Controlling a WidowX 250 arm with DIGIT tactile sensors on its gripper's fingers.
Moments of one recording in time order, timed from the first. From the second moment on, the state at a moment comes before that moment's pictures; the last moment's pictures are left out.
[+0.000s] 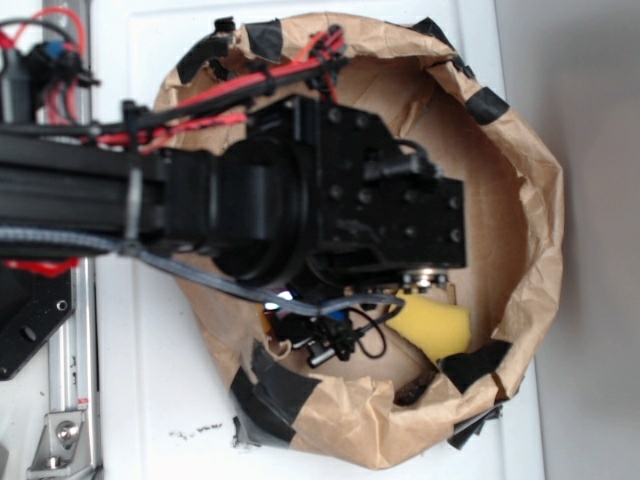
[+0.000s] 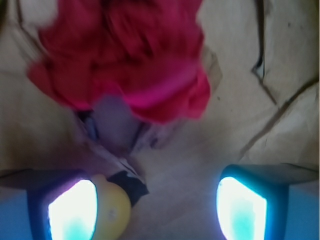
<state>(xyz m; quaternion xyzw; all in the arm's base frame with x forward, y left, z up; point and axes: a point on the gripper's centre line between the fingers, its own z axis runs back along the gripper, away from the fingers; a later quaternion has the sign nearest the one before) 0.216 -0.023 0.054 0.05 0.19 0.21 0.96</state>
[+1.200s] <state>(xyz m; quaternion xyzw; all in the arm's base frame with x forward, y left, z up) 0.204 -0.022 0.054 0.06 0.16 0.18 0.97</state>
